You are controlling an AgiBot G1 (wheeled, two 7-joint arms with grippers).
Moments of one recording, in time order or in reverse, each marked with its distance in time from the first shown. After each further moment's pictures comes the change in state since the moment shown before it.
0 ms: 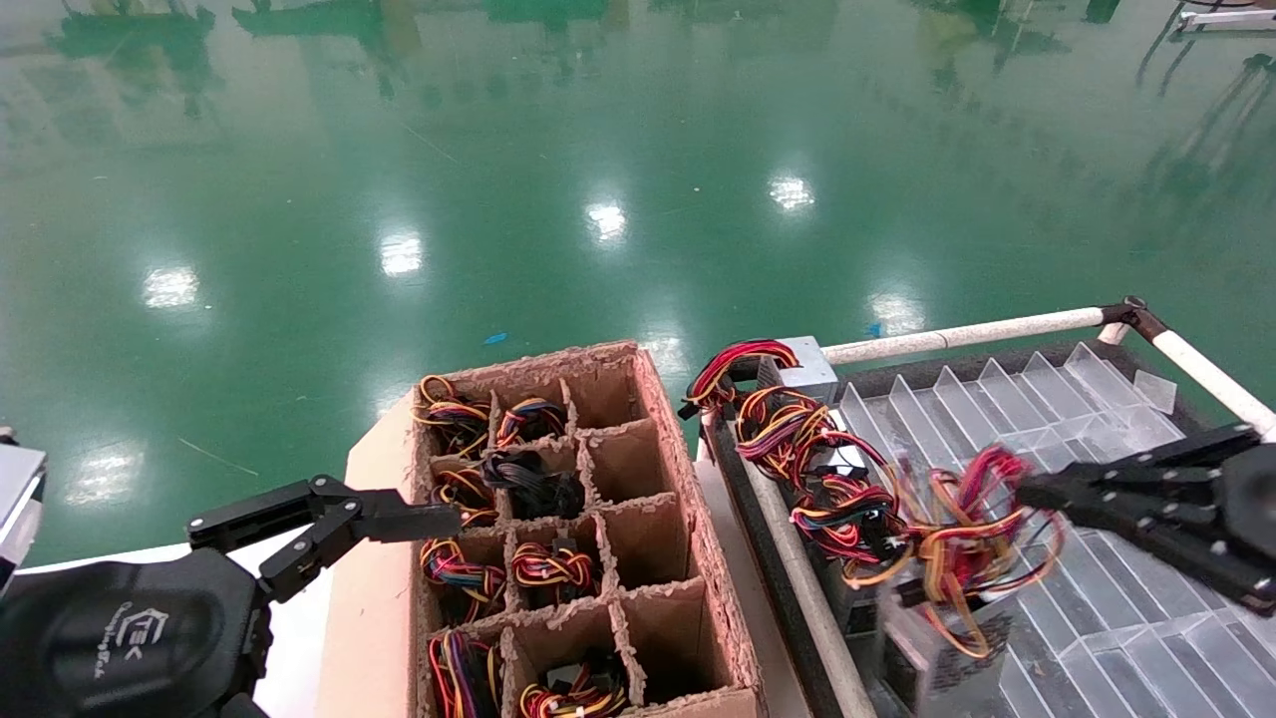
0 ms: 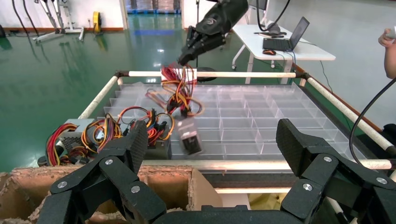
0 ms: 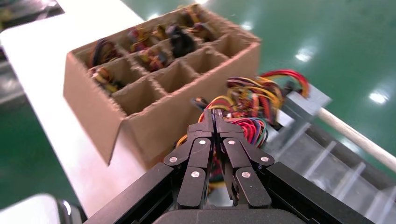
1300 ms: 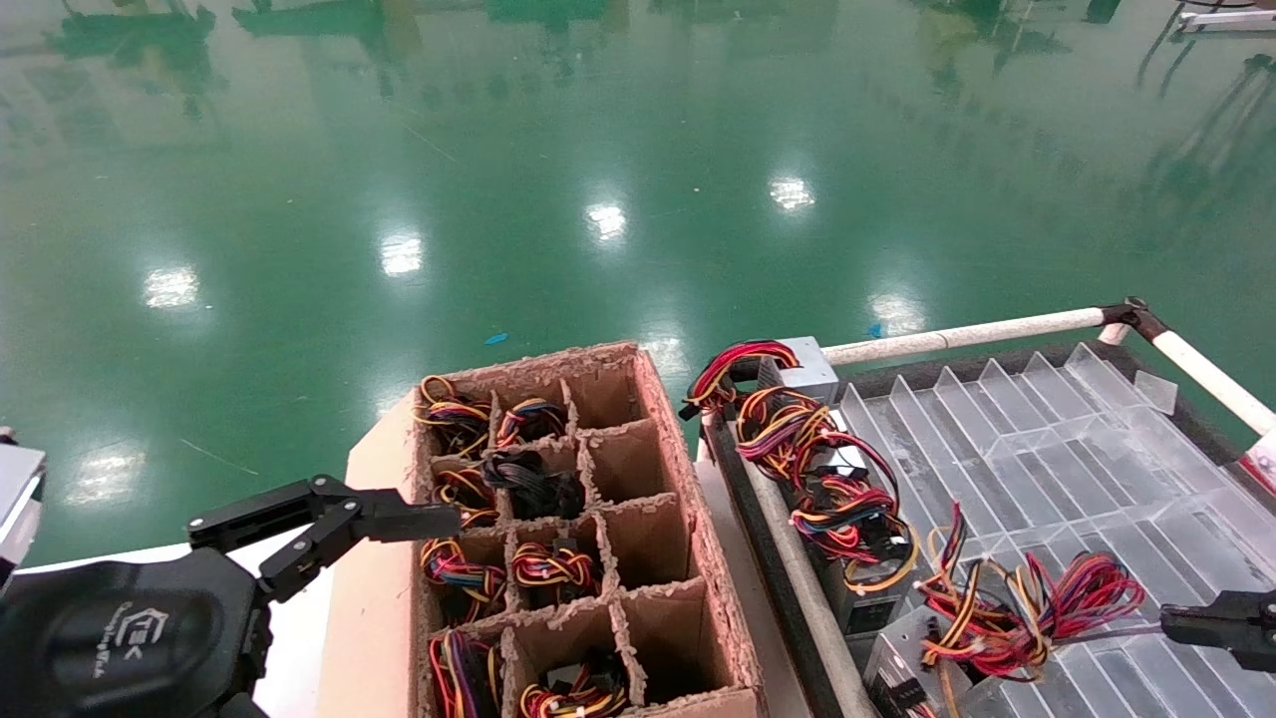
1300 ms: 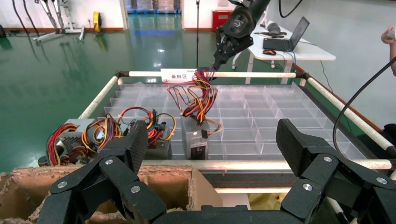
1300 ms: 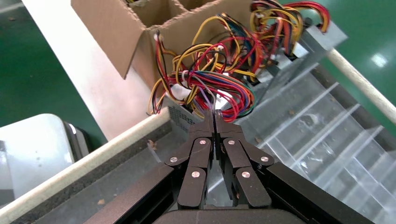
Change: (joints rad) left arm 0.000 -0.001 0.002 0.000 -0.001 -0.001 0.001; right arm 0.327 0.205 -0.340 0.238 -0.147 -0.005 0.017
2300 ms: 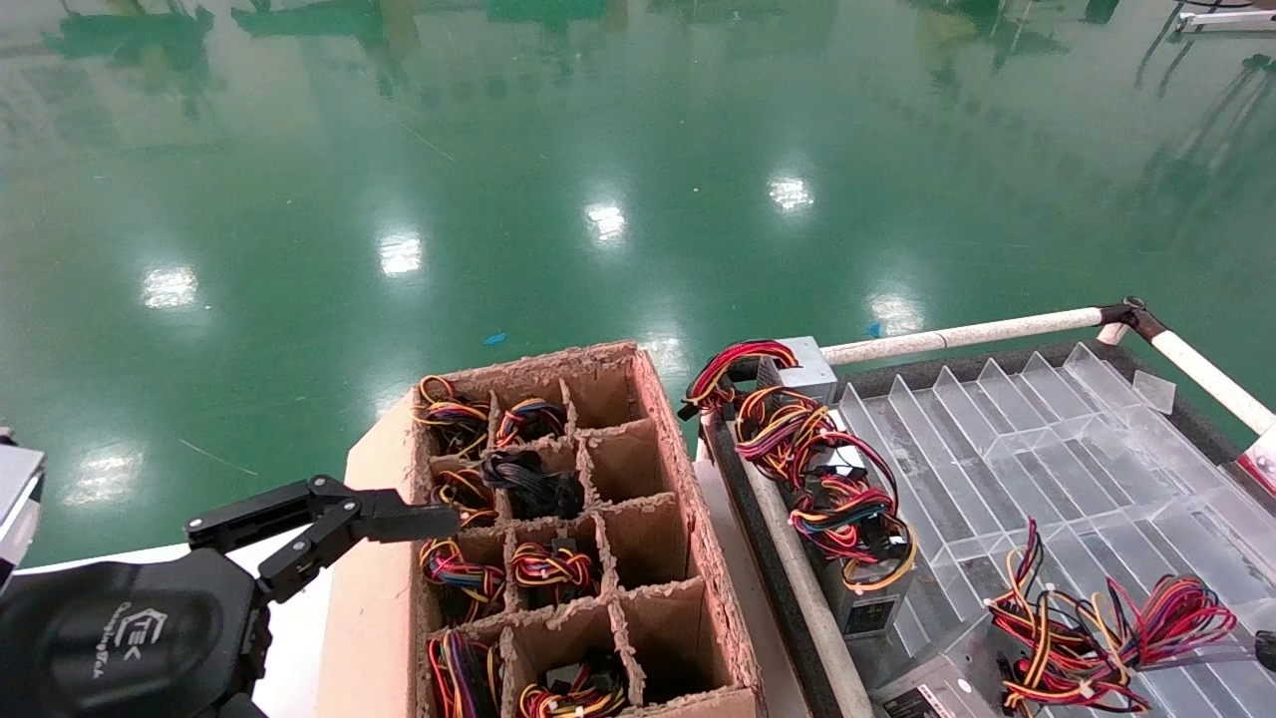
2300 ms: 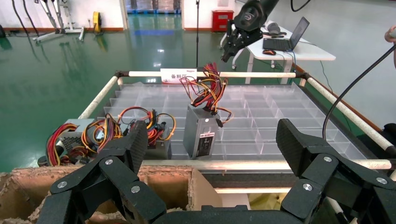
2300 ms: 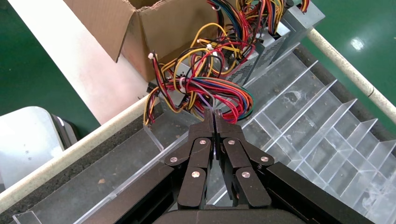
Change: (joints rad) left arm 0.000 0.000 0.001 0.000 -0.001 0.000 0.001; right arm 0.203 0.125 -0.087 0.129 -0.092 -0.001 0.083
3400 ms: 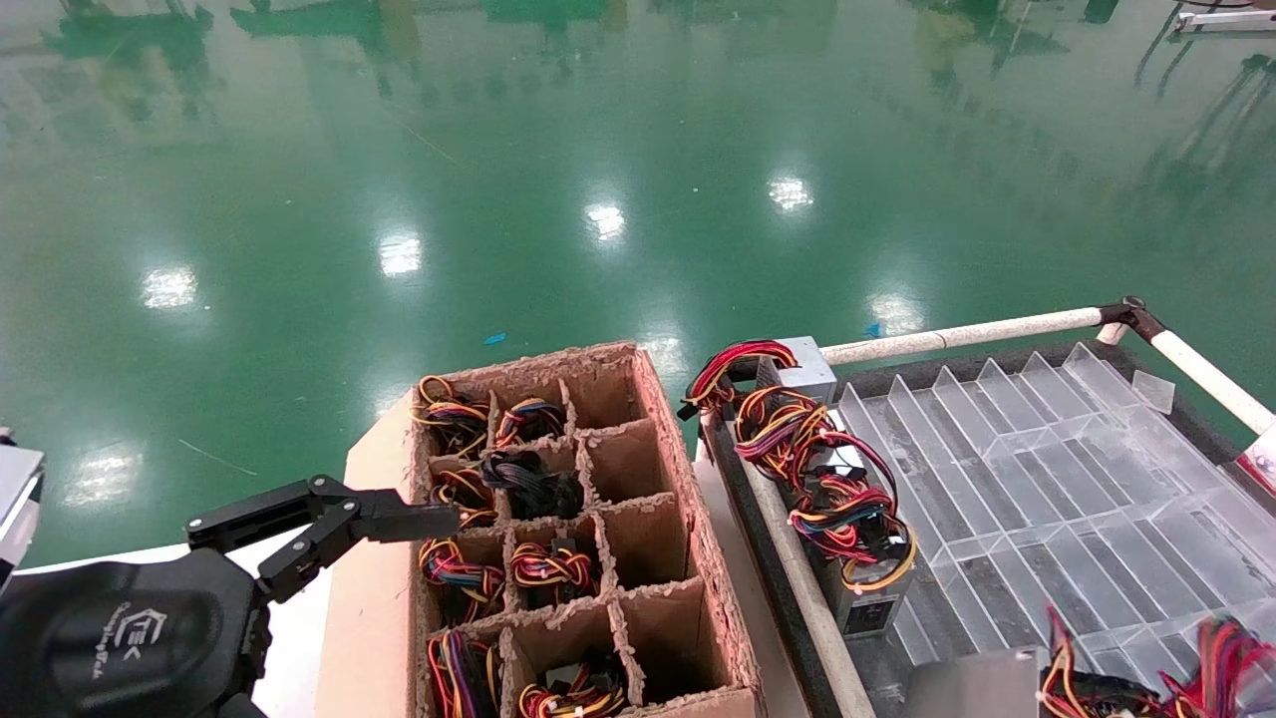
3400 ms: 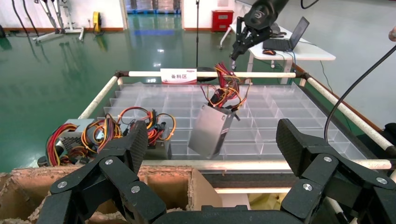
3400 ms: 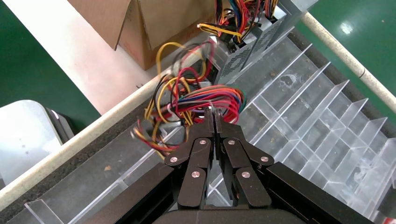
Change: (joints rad) left arm 0.000 0.000 0.001 0.000 -0.001 -0.001 0.001; right arm 0.070 0.102 0.061 0.198 -0.110 -0.002 0.158
